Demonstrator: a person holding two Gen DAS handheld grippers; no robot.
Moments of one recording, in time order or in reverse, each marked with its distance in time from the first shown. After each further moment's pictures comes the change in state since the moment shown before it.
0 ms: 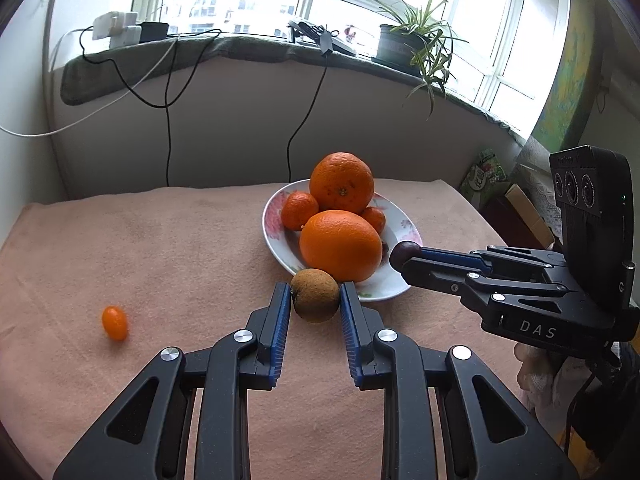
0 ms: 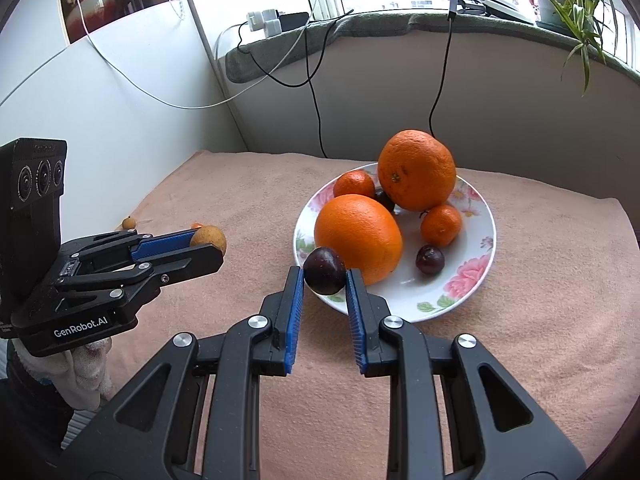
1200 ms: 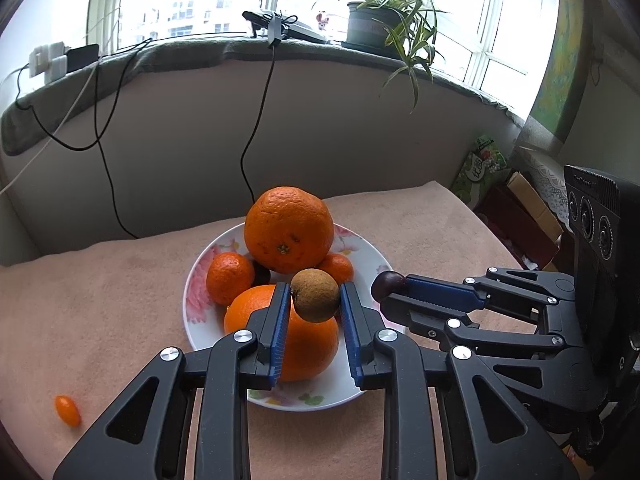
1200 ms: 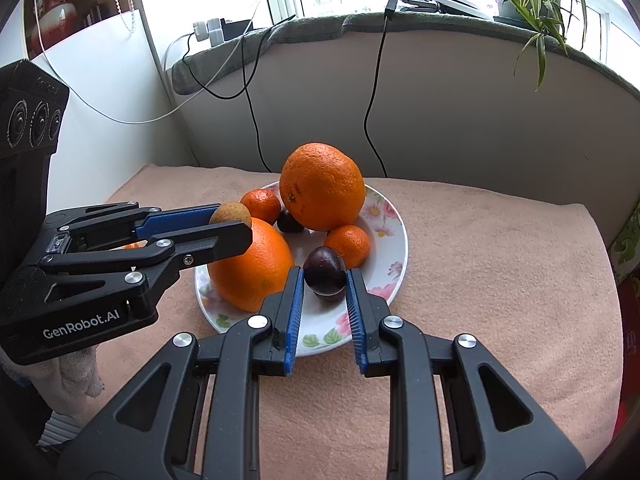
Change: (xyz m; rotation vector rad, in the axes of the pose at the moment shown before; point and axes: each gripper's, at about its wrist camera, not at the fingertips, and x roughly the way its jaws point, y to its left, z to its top) left arm 0.067 -0.050 0.050 0.083 0.035 0.007; right arm 0.006 -0.054 0.012 0.012 -0.014 -0.110
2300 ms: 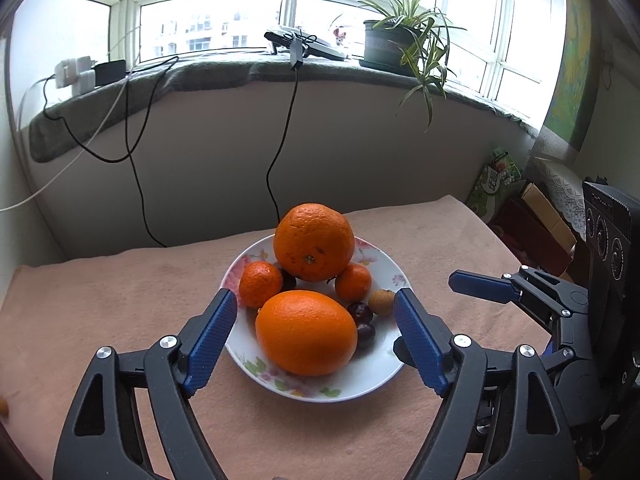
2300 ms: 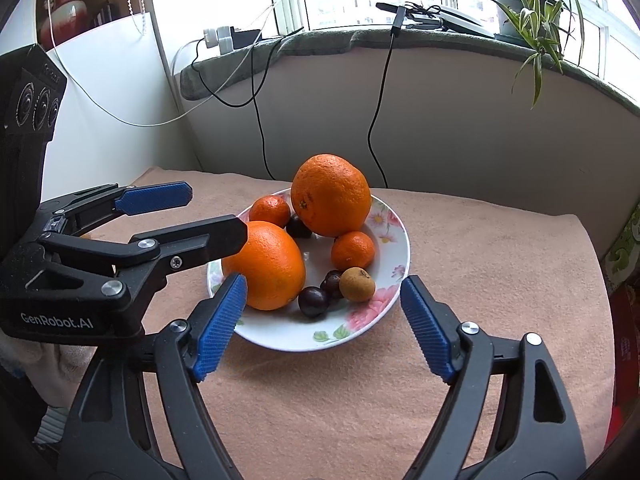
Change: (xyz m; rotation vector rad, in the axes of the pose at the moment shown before) left arm -0.021 0.002 0.000 -0.011 -0.047 0.080; right arm -0.016 0.009 -0.003 -0.031 -0.040 -0.015
